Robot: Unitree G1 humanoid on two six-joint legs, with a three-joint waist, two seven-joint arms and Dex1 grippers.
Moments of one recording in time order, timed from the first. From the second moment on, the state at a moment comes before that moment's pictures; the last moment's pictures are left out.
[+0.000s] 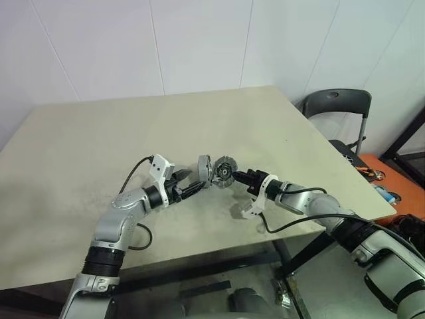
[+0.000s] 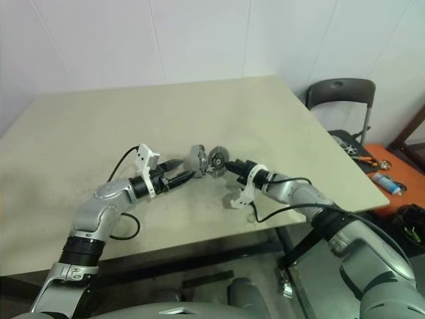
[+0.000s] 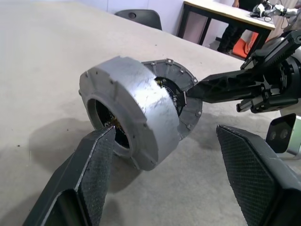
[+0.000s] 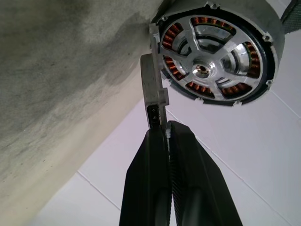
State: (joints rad) left arm -0.32 0.33 -0.03 0.04 -0.40 0.46 -0.76; right arm -0.65 -0.71 0.72 0.33 -1.40 -0.34 -0.12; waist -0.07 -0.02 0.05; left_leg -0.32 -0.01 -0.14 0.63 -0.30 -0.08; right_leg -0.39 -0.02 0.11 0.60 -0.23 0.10
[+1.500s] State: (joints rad) left arm -0.44 0.61 0.06 0.01 -0.49 0.56 -0.98; right arm -0.92 -0.58 0.77 0.38 -1.28 -0.52 -0.06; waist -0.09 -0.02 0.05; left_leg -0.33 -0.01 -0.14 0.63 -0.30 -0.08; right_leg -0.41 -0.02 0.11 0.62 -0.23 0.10
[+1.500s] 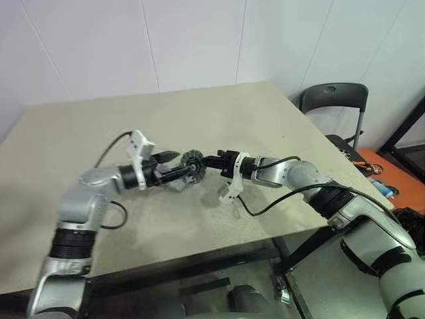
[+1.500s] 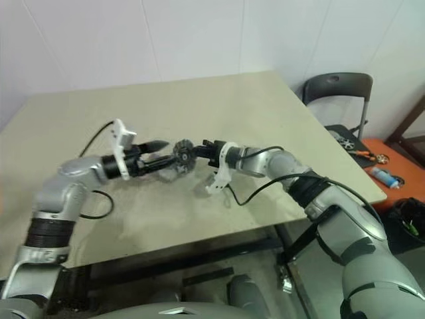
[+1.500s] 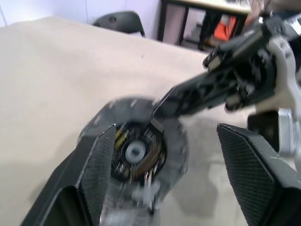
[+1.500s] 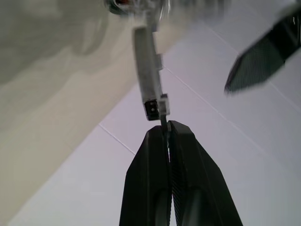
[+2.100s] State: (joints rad) left arm -0.45 0.55 0.06 0.12 -0.48 0.51 -0.95; right arm -0.98 -0.53 0.79 0.42 -1.34 -0.54 -0.07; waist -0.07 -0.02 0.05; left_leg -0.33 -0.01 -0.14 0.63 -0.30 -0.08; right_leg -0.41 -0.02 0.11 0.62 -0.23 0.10
